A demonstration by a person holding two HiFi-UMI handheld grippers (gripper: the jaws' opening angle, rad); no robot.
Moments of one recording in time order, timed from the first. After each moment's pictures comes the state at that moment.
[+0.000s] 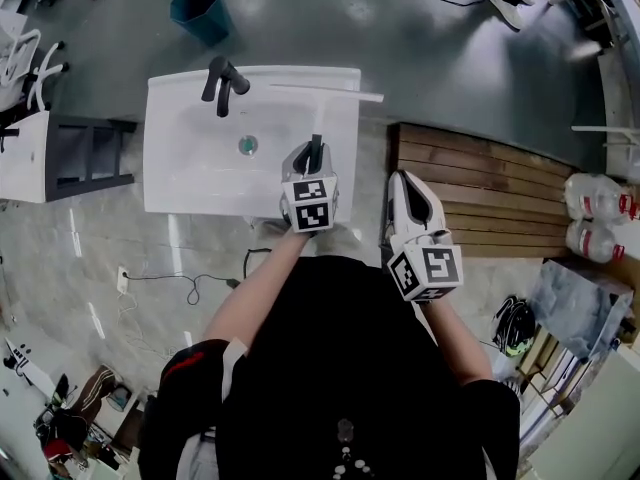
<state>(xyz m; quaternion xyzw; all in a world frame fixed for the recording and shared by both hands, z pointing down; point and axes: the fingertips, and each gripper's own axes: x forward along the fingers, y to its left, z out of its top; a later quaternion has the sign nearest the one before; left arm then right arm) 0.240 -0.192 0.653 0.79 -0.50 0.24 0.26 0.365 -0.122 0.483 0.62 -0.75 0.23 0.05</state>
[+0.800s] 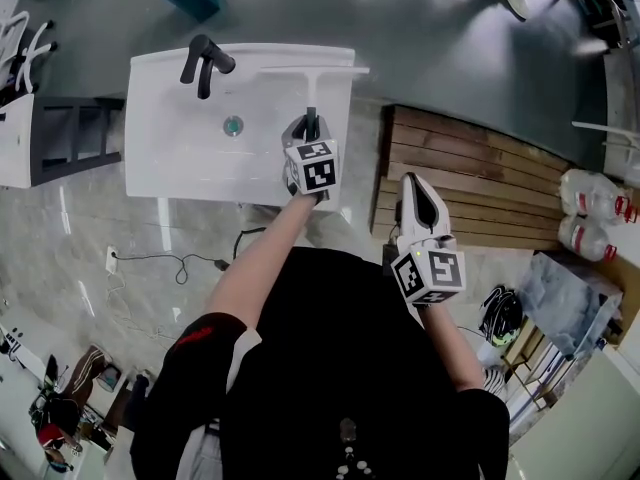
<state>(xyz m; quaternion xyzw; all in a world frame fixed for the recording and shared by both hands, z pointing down) 0.258 -0.219 0.725 0.73 -0.55 0.27 0.31 0.404 -0.104 0.513 0.64 -0.72 0.26 0.07</state>
